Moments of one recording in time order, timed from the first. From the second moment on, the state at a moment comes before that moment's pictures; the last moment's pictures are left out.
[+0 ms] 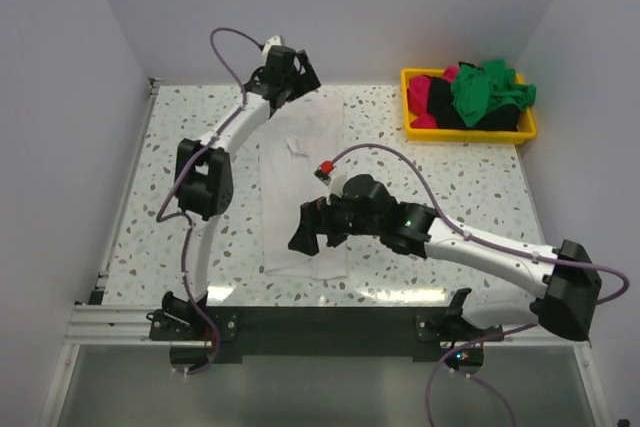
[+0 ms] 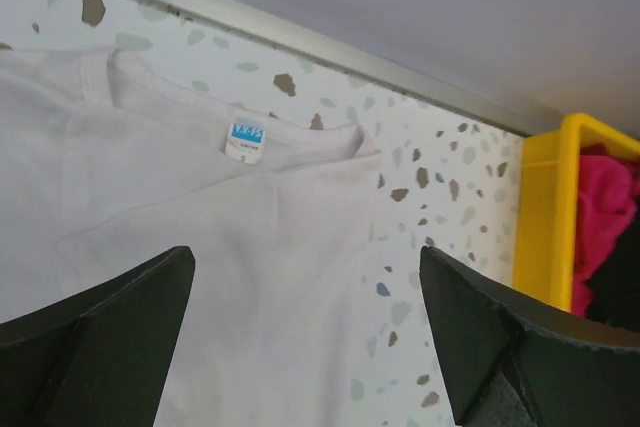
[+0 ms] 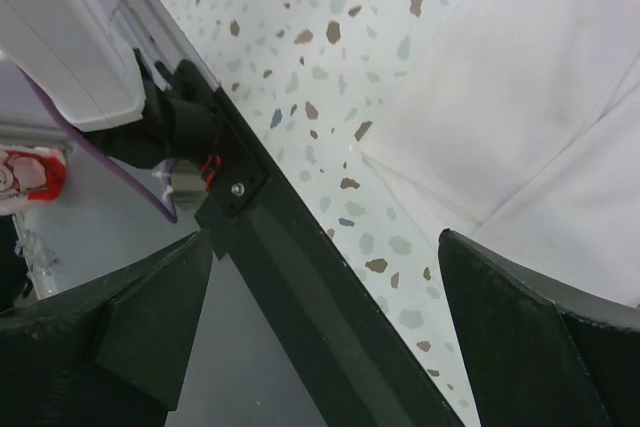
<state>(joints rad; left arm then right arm) -0.37 2.37 2.11 -0.31 -0.14 -0.70 1.01 1.31 0.93 -0.19 -0.22 0.61</state>
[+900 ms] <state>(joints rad) -0.70 0.92 0.51 -0.55 -0.07 -0.93 0.99 1.16 0.63 -0.39 -0.02 0.78</state>
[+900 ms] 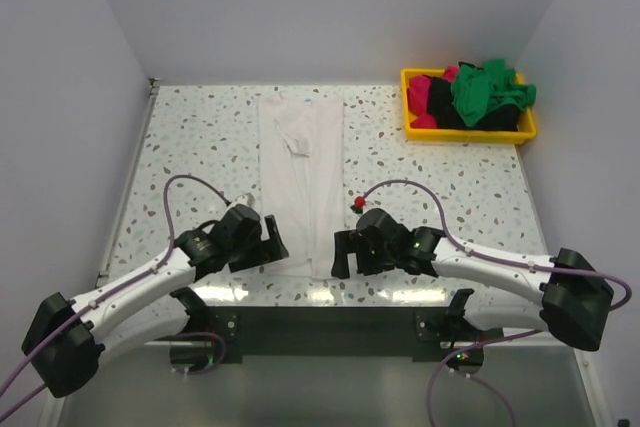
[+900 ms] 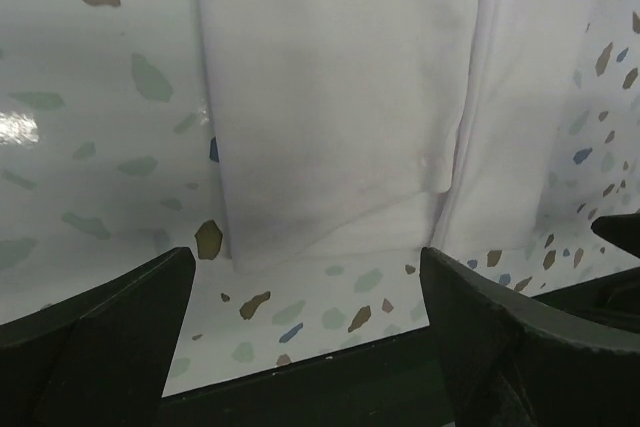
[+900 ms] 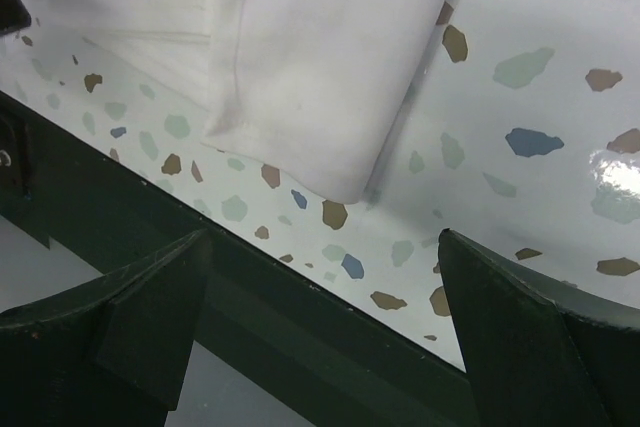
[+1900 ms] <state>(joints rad) -0.80 1.09 0.48 -0.59 -0.19 -1.12 0.99 1.34 0.58 -0.24 -0.07 0.94</state>
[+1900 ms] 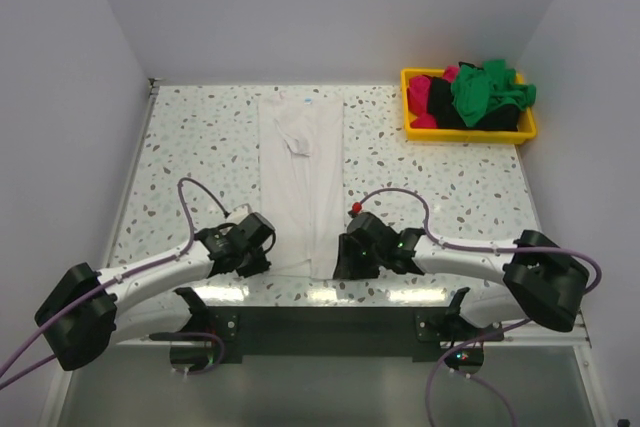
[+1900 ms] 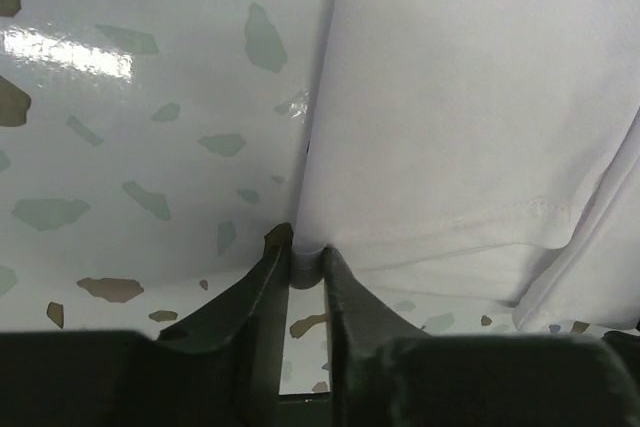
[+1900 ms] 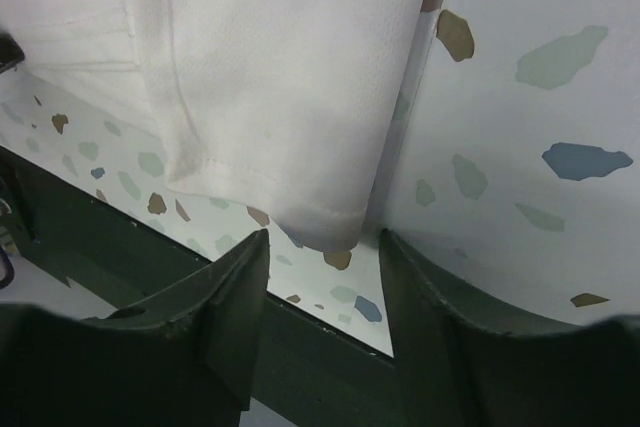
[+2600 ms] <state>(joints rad) -0.80 0.85 0.39 -0.62 -0.11 -1.10 0.99 1.28 0.55 -0.32 -0.13 0.92</state>
